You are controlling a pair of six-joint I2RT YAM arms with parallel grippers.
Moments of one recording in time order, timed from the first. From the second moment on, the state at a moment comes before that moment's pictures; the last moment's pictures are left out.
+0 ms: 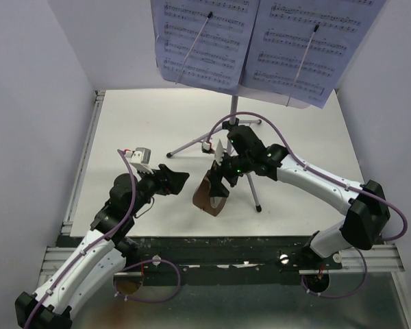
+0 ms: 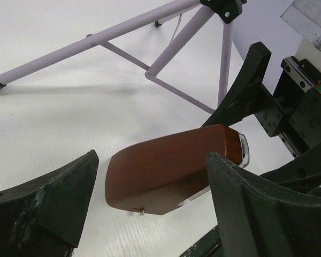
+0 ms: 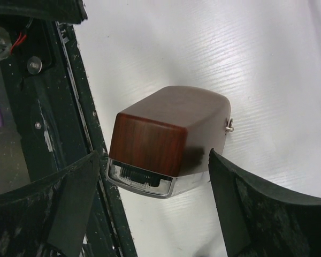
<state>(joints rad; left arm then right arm) -0.52 0.54 0.43 -0.05 0.09 -0.59 0.80 1.50 1.21 -0.53 -0.51 -0.19</state>
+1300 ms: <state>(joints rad) -0.54 0.90 0.46 0.22 0.45 -0.80 0.82 1.42 1.13 -0.48 -0.50 -0.54</state>
